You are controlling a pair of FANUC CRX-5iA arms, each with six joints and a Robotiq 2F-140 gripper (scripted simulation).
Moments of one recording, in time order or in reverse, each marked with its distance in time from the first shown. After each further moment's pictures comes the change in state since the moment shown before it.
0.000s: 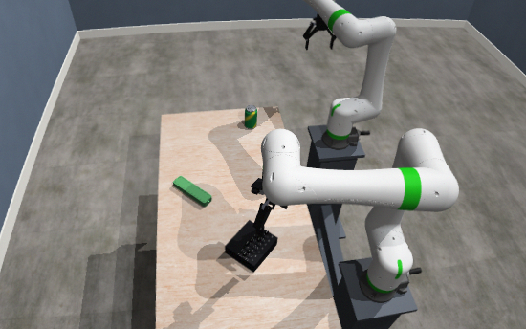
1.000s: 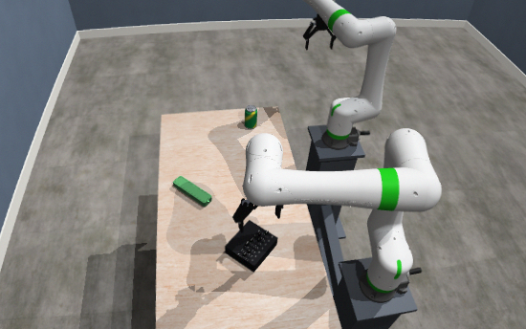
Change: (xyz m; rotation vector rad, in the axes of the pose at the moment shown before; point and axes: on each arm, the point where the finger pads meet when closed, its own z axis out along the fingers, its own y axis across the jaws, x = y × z) left arm 0.045 -0.010 0.042 0.010 -0.015 0.493; right arm 0.000 0.000 0.000 0.000 0.000 0.000
